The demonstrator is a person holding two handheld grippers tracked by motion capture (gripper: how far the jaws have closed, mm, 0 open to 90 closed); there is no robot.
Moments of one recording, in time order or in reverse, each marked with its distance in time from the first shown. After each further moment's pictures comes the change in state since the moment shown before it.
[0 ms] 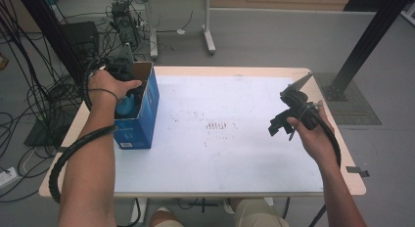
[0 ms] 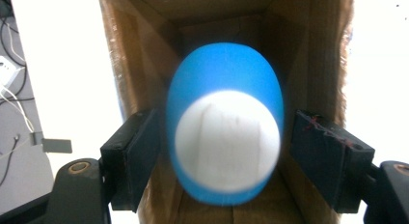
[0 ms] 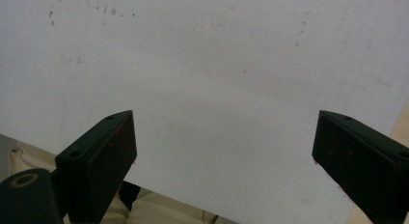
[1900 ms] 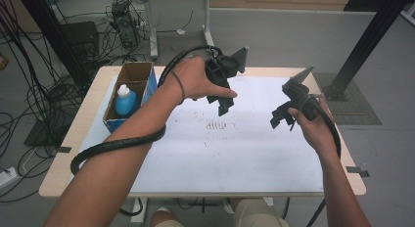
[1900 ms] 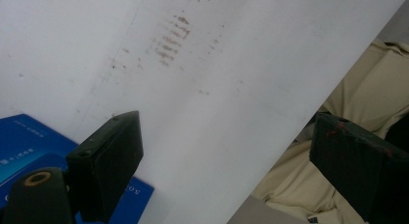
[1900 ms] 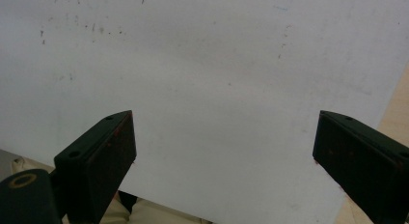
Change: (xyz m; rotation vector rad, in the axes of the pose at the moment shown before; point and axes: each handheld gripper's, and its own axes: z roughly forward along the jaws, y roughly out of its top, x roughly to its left) left arm -0.227 -0.025 -0.073 -0.013 -0.119 0.929; right arm -0.014 0.022 -0.002 0.014 -0.003 0.028
